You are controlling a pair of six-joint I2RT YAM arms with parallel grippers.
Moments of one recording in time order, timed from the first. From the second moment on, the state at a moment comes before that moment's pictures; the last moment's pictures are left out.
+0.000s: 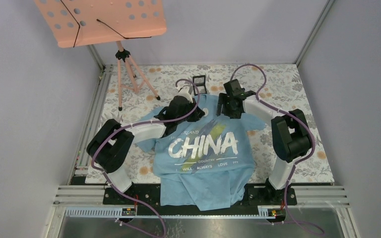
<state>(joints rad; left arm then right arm) -0.68 1.70 0.93 0.34 0.05 -0.66 0.42 1.81 1.25 -0.49 0.06 0.55</state>
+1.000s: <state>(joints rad) -0.47 1.43 0.60 0.36 -0.12 -0.57 0.75 2.14 1.66 -0.66 0.23 0.78</state>
